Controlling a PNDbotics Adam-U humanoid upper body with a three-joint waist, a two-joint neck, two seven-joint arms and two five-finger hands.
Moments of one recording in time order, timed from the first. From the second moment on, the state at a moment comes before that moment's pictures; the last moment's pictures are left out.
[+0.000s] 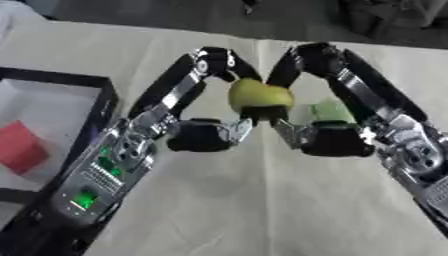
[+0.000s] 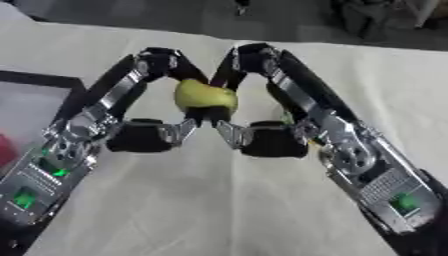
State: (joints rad) left arm -0.75 0.33 -0.47 -1.81 -0.26 0.14 -0.08; right arm -0.68 -0.54 0.47 -1.97 0.14 -0.01 -0.02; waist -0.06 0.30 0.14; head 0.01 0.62
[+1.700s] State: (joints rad) left arm -0.57 0.67 -0.28 -1.80 -0.15 0.16 0.20; right arm -0.46 -0.72 0.33 -1.98 0.38 0.01 -0.29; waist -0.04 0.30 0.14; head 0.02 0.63
